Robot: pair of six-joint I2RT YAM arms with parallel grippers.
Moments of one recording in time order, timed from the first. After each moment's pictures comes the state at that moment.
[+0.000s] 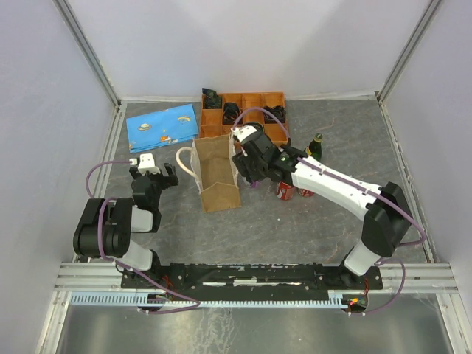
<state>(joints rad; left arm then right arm) 0.01 1.51 0.21 1.15 -0.04 -0.07 0.85 1.64 1.37 -0.59 0.25 0.16</state>
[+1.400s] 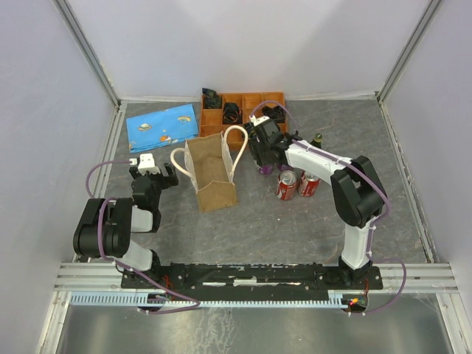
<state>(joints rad) 0.01 1.51 0.21 1.15 -0.04 -0.07 0.60 1.91 1.40 -0.42 0.25 0.14</state>
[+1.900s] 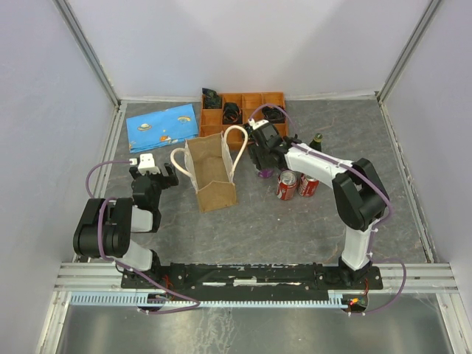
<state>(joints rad) 0.01 1.51 0.21 1.15 -0.04 -0.07 0.62 1.89 1.38 -0.42 0.25 0.17</state>
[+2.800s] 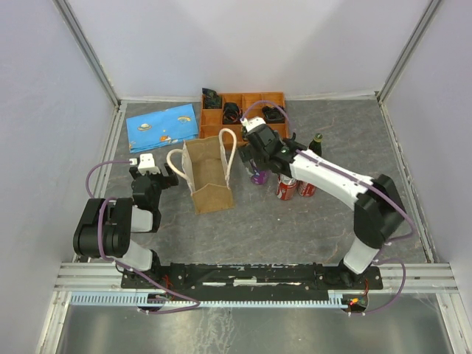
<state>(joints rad) 0.01 1.51 0.21 1.15 -0.04 -0.07 0.74 1.75 1.38 -0.52 0.35 0.16</state>
